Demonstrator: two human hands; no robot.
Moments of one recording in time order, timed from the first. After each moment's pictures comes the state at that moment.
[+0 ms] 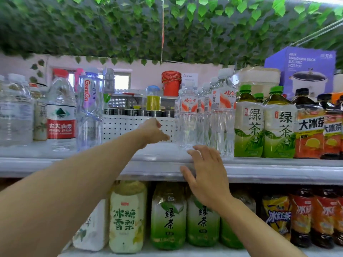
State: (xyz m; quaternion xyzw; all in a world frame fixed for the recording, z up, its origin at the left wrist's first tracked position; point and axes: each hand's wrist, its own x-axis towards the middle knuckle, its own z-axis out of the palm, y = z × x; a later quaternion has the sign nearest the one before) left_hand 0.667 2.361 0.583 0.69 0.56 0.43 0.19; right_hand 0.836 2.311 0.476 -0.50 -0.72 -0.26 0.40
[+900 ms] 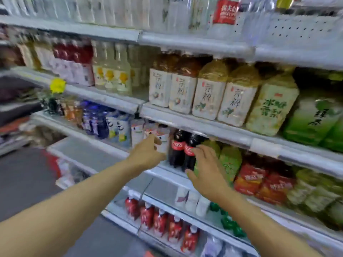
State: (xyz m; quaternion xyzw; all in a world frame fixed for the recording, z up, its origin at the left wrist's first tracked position) left_hand 0.361 2.103 0.284 0.51 0.73 0.37 0.27; right_hand 0.543 2.157 0.240 -0.42 -0.88 0.02 0.23
